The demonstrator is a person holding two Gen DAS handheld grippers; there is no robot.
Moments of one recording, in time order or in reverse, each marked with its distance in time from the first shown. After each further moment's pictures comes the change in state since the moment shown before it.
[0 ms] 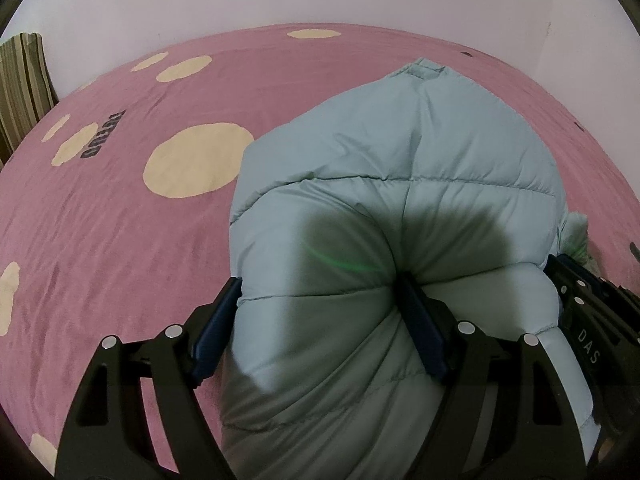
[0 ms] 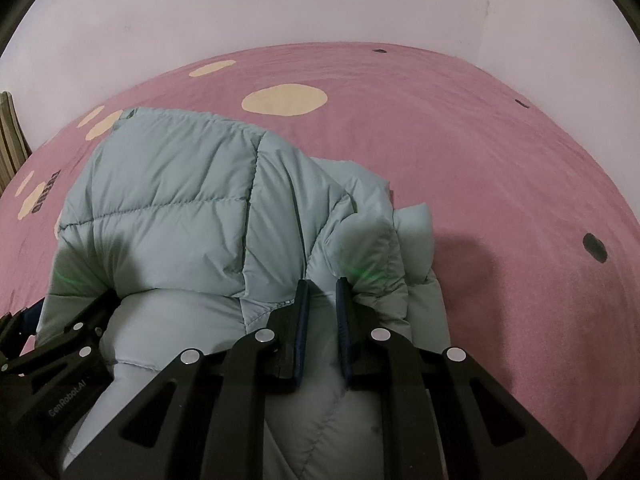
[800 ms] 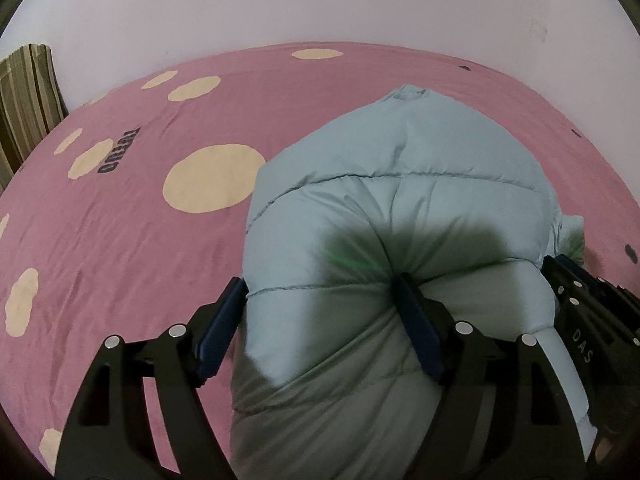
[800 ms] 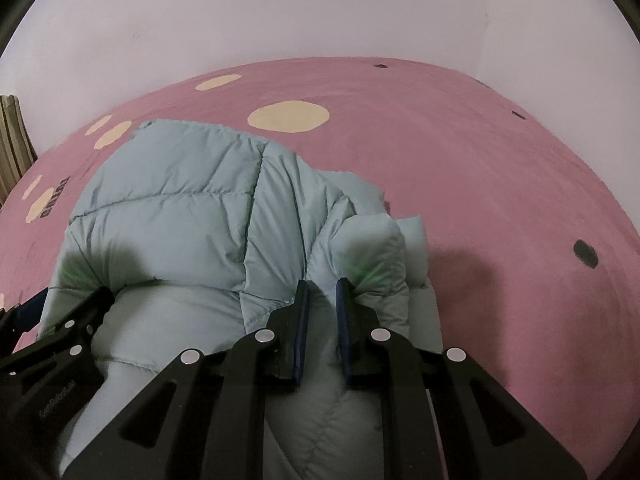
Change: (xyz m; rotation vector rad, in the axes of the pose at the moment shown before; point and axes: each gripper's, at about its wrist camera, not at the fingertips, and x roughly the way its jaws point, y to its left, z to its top) left arm -0.023 -0.004 -0.002 0.010 -0.058 0.031; right arm -0.016 0.000 -0.002 0.001 -0.046 0.015
